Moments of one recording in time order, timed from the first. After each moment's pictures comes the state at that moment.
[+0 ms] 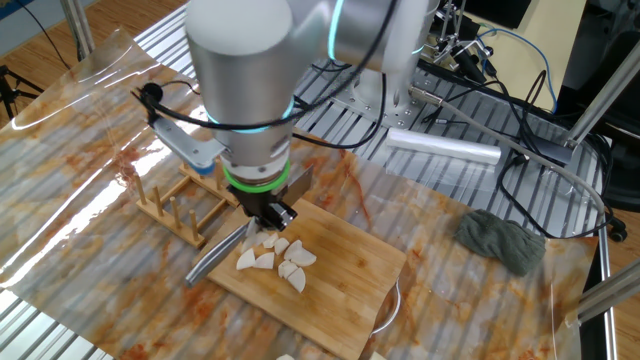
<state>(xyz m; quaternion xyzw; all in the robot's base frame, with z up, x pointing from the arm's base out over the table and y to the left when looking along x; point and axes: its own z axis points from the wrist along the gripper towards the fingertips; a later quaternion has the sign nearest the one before) 0.571 0.004 0.091 -0.09 -0.99 -0.01 0.05</state>
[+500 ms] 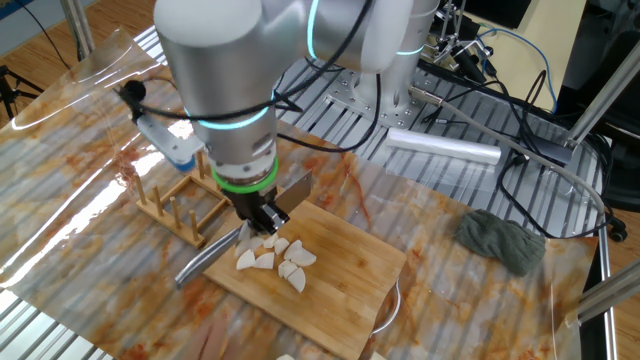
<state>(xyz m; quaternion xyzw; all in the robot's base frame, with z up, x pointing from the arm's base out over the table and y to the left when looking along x) 0.577 0.006 0.092 -0.12 -0.99 -0.03 0.04</state>
